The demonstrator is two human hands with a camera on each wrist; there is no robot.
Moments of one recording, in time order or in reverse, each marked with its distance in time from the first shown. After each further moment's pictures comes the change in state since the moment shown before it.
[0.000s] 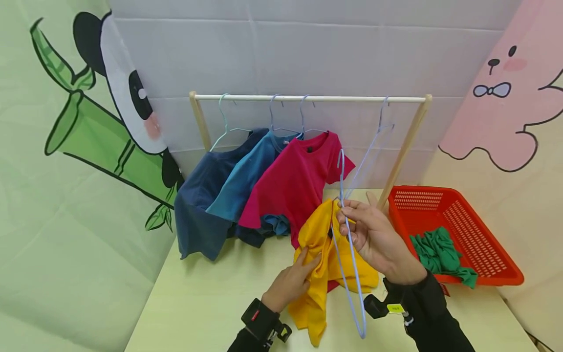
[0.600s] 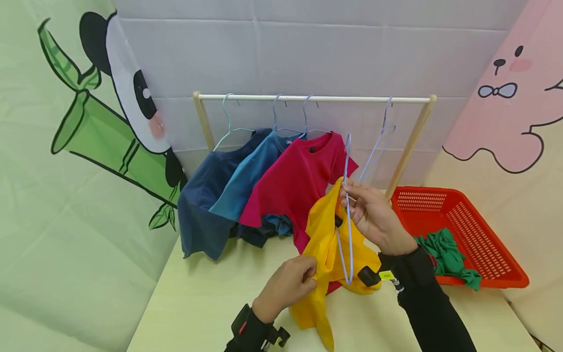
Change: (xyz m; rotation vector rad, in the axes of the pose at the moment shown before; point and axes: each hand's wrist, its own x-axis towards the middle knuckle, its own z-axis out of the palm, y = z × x) left_hand -0.032 0.036 -0.053 -0.165 0.174 0.181; right_hand 0.044 -0.015 -0.016 0.098 0.191 -0.014
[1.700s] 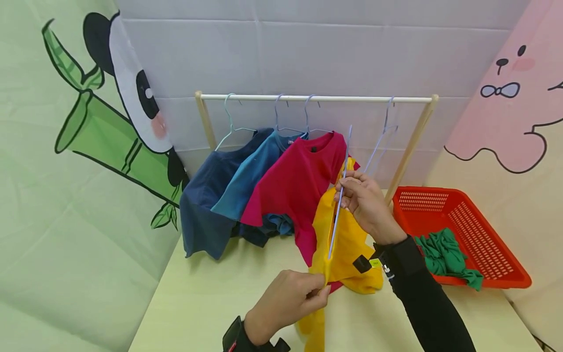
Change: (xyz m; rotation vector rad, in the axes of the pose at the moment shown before) left_hand -0.023 0.058 -0.036 -0.003 -0.027 0.178; right_hand 0.028 0.010 -0.007 -0.343 0.046 -0.212
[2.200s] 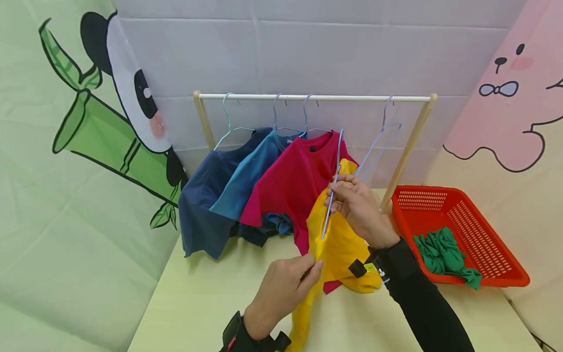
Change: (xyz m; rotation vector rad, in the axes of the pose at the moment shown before) left_hand 0.007 0.006 -0.005 0.097 0.233 -0.102; right_hand -0.005 0.009 0.008 -0.096 -0.011 0.046
